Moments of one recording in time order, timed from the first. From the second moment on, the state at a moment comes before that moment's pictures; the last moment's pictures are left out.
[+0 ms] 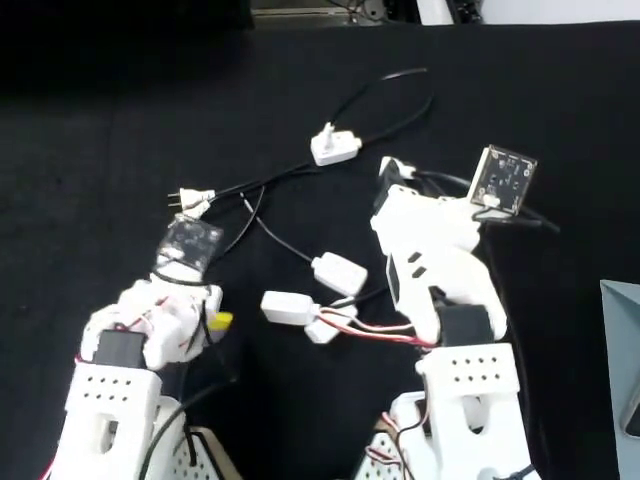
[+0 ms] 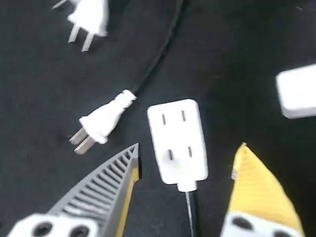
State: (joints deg) left arm -0.2 -69.1 78.9 57.3 -19.8; right arm -4.6 -60.4 65.9 24.9 -22.4
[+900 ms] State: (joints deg) left arm -0.4 -69.0 85.1 52.1 -17.5; right arm -4.6 -60.4 65.9 24.9 -22.4
